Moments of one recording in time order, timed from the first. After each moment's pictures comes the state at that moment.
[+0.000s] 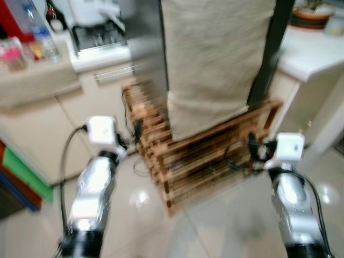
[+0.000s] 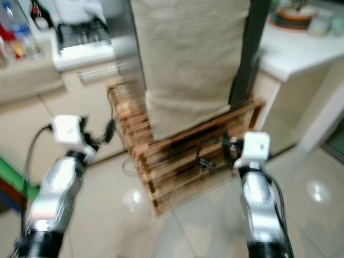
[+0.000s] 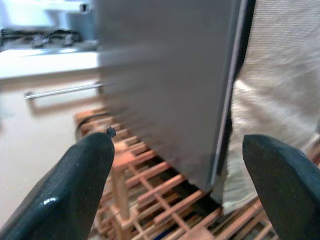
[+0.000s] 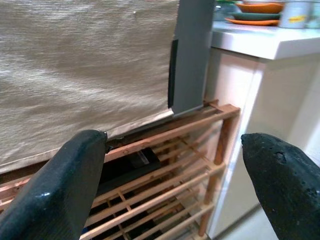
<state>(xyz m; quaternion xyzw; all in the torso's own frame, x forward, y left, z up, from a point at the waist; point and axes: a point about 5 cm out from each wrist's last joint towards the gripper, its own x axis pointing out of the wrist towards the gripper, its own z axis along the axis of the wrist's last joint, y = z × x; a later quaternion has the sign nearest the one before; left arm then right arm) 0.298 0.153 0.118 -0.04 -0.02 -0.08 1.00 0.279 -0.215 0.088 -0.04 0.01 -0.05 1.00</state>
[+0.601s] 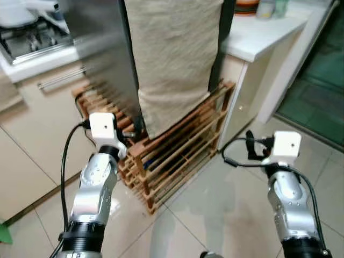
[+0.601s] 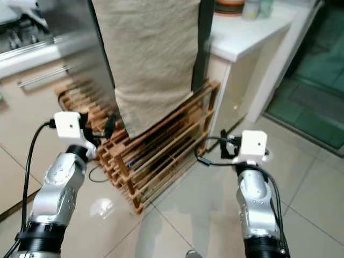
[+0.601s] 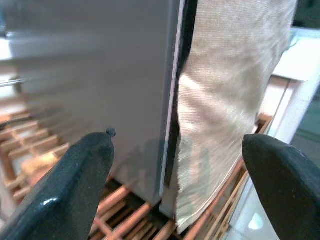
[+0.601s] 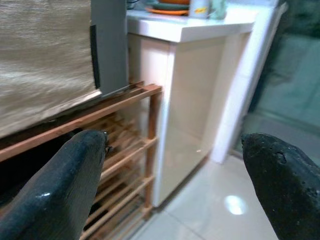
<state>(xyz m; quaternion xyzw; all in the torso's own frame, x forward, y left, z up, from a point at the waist) 0.308 0.161 0.128 -0.05 -0.03 -0.06 1.00 0.286 -0.210 0.091 -0.04 0.01 -0.05 1.00</state>
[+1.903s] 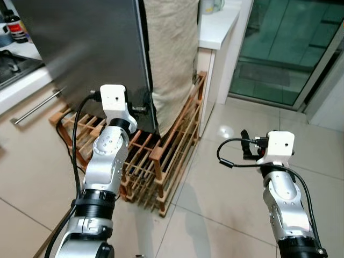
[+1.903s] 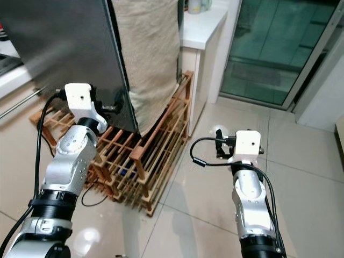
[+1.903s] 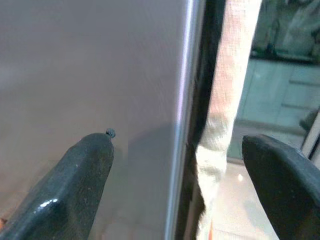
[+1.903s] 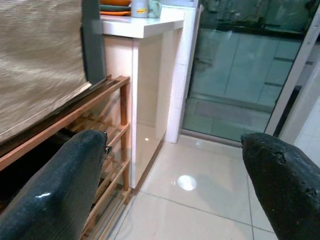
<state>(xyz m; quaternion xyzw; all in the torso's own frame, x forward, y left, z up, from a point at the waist) 0.345 0.137 0.158 -0.04 -0.04 -0.07 1.00 0.287 -0.201 0.093 -0.04 0.00 -0.05 1.00</state>
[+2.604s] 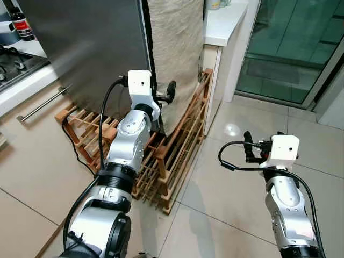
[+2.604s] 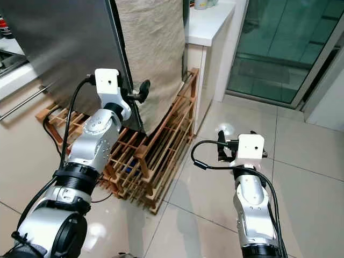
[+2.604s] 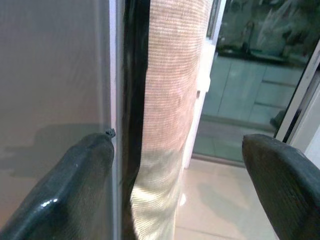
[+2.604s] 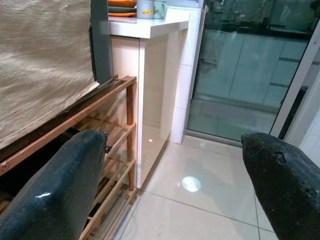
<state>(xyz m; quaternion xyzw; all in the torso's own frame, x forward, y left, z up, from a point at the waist) 0.379 0.089 0.185 -0.08 -0.04 -0.13 0.99 0.271 -0.202 0.094 -0.04 -0.01 -0.06 1.00</state>
